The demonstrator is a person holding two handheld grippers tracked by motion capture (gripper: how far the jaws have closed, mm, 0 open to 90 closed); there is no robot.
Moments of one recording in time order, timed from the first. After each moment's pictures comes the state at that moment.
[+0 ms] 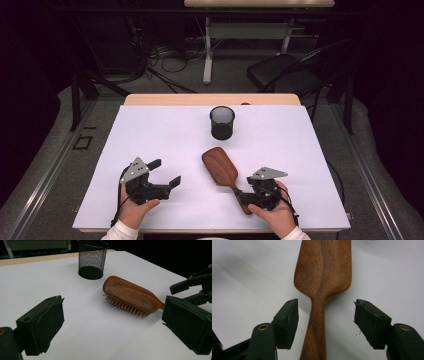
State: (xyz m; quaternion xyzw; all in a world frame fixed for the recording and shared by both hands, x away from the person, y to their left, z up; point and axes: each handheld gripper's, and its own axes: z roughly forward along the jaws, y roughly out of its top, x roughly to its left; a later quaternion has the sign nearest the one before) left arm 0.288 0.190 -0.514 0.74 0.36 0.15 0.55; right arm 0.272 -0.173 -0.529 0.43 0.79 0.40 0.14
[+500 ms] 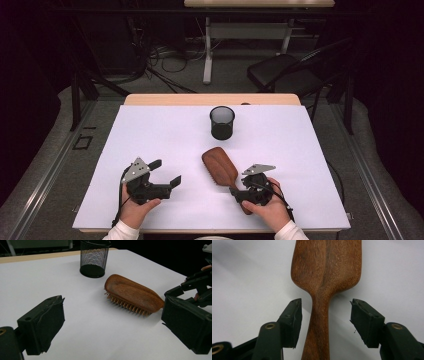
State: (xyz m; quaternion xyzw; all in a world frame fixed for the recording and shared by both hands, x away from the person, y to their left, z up) left arm 0.289 0.188 -0.516 0.74 0.37 0.15 0.54; right arm 0.289 -0.157 -0.535 0.44 0.82 0.35 0.11
